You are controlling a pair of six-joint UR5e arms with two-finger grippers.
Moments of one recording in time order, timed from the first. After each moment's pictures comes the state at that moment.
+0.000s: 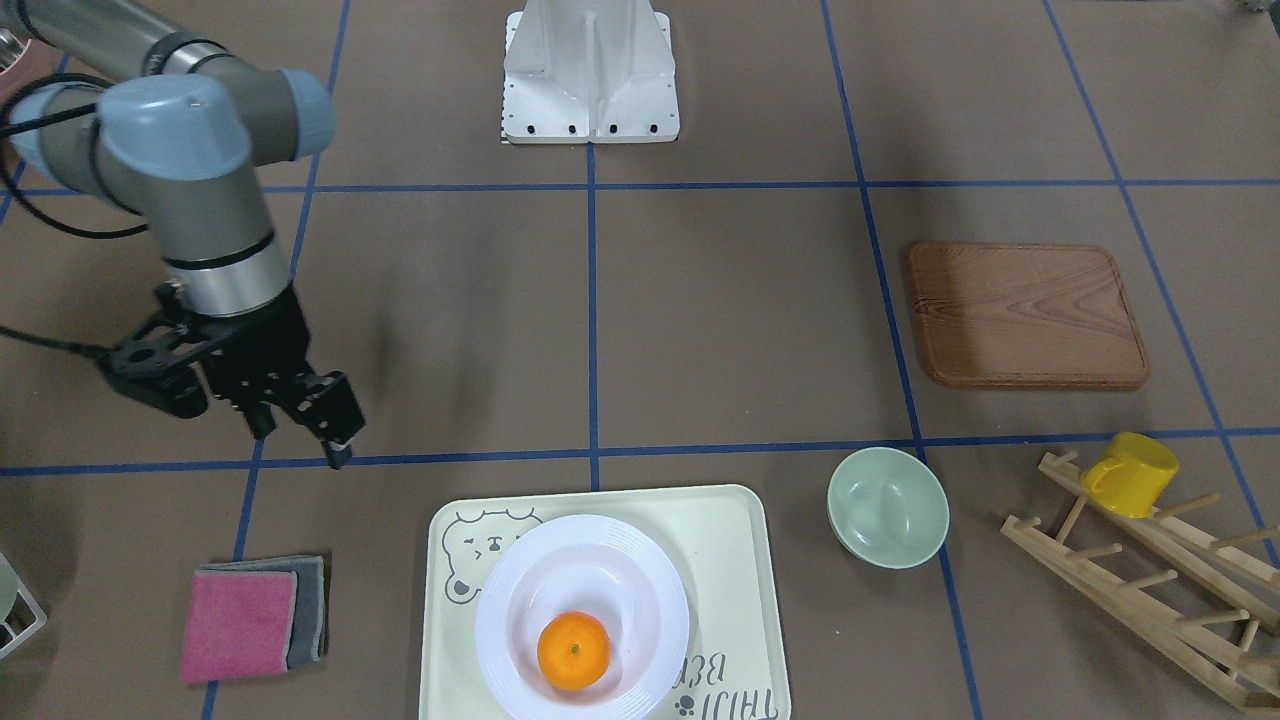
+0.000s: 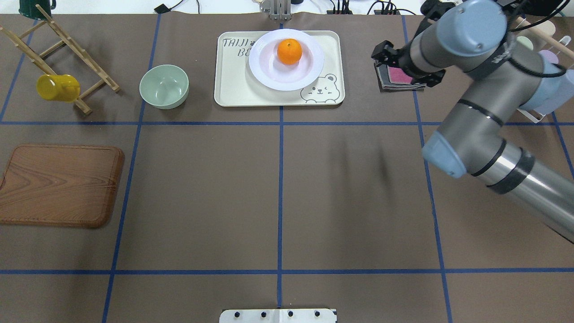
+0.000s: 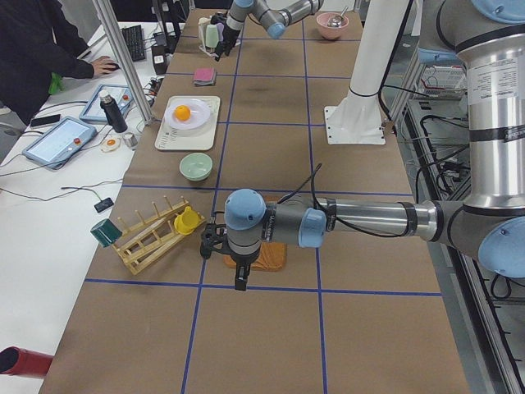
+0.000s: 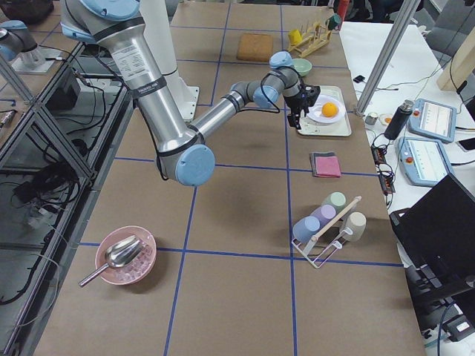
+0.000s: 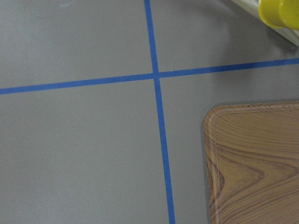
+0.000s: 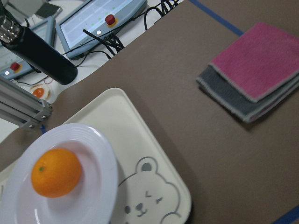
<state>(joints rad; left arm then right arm) -1.56 -1.40 -1.76 -1.65 -2.36 -0.03 0.95 -1.12 1.71 -1.36 1.89 1.28</state>
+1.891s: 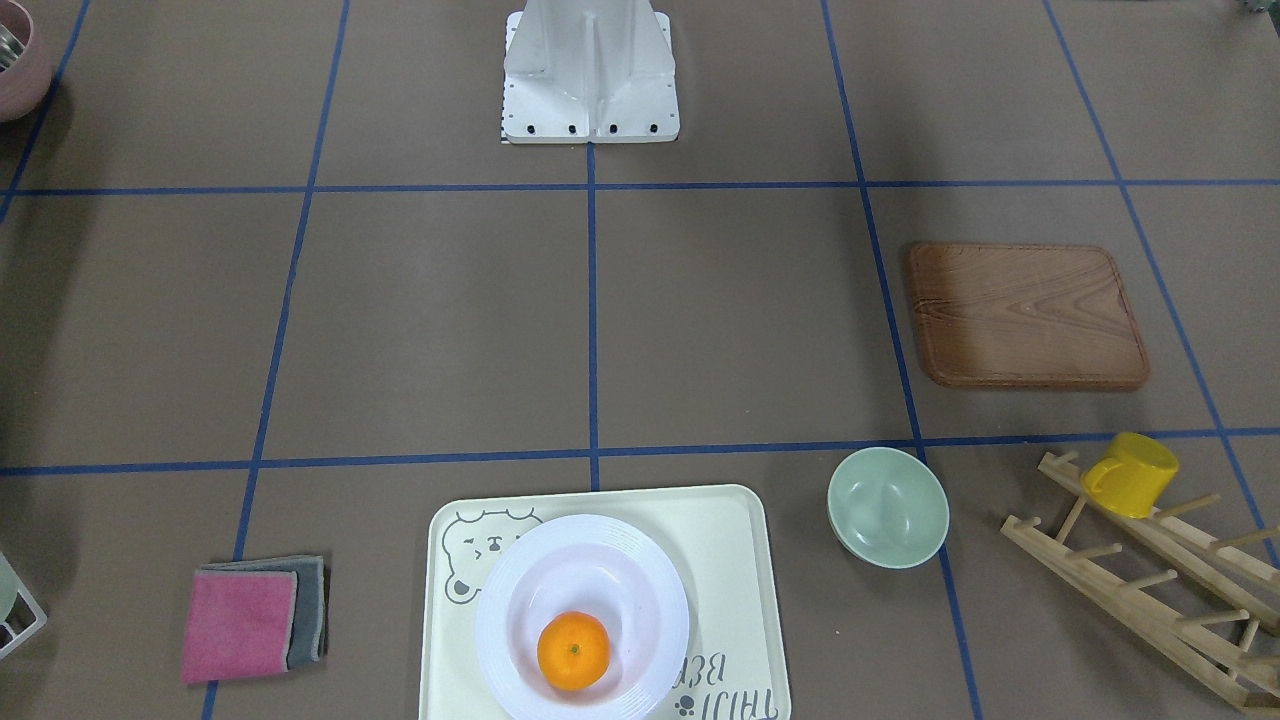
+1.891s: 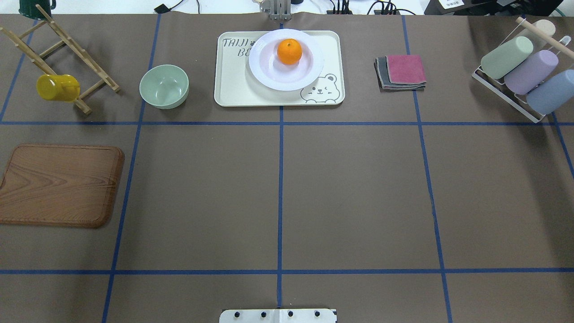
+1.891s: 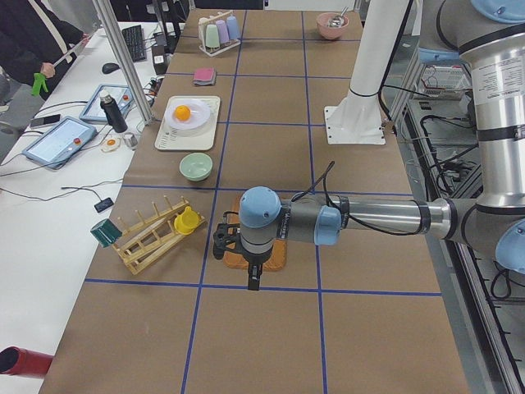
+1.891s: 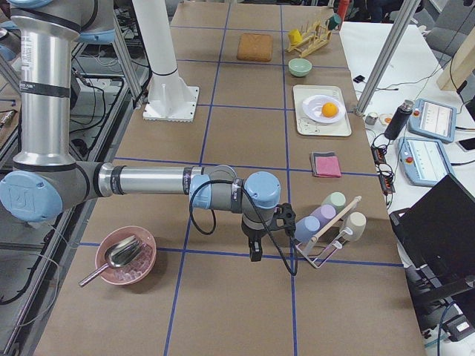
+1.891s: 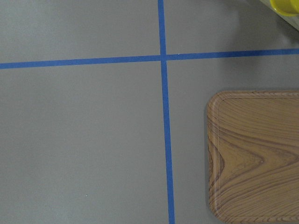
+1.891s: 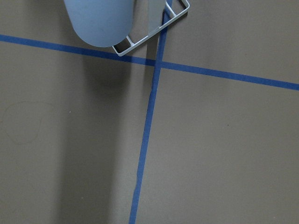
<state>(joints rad) -1.56 -1.34 -1.82 -1.65 -2.35 -0.04 1.58 -1.67 1.71 -1.66 2.34 -0.17</state>
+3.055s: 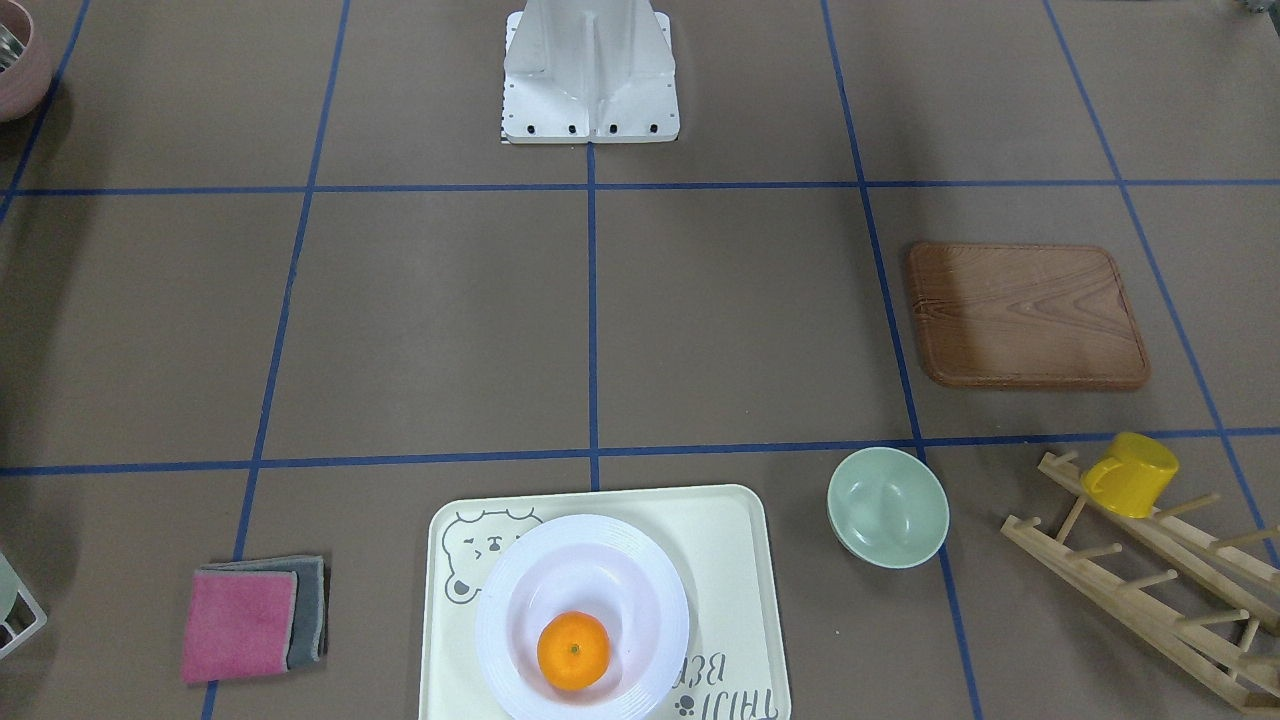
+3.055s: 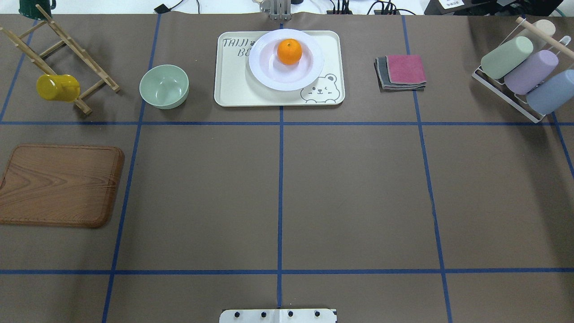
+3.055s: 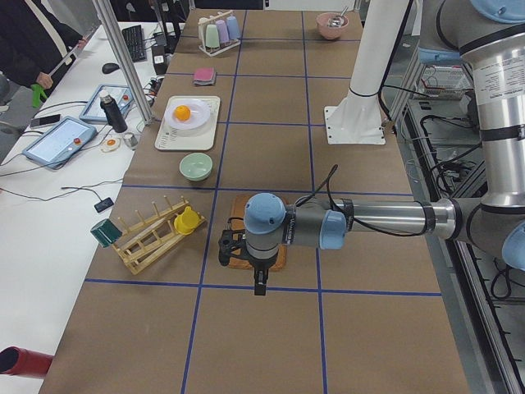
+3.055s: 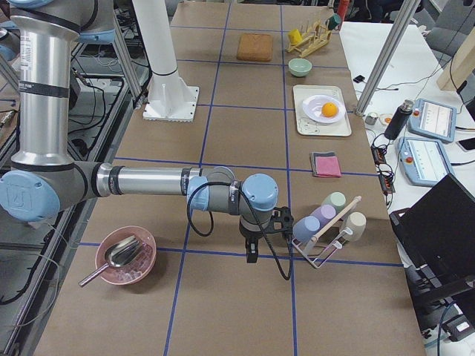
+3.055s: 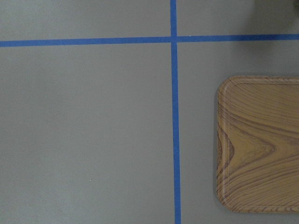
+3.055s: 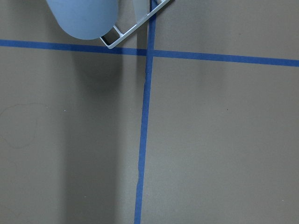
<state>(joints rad) -1.56 -1.32 -1.82 -1.65 -2.35 -0.04 1.58 -1.68 1.71 -1.66 2.34 -0.11</state>
